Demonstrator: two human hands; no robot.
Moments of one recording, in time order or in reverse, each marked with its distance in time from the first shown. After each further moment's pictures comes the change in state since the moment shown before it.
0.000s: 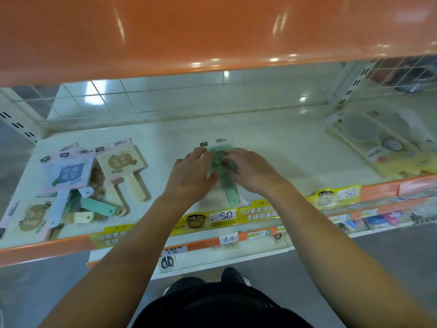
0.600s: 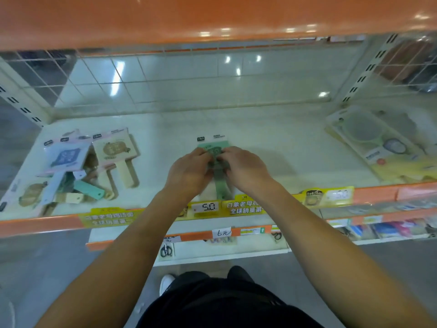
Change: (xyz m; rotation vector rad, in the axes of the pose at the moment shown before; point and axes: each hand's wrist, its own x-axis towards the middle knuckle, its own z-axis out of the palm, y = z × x) left_hand -0.003 0.035 0.013 0.021 -0.009 -0.054; right_hand -0.006 0.023 0.011 -0.104 0.029 -0.043
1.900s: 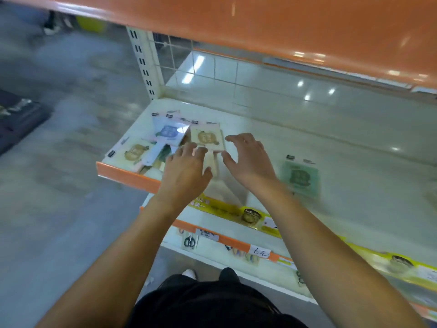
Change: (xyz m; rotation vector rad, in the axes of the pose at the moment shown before) left_hand -0.105 -0.128 -0.050 0.093 0.275 -0.422; right_hand 0.051 -0.161 0.014 0.166 0.094 -0.252
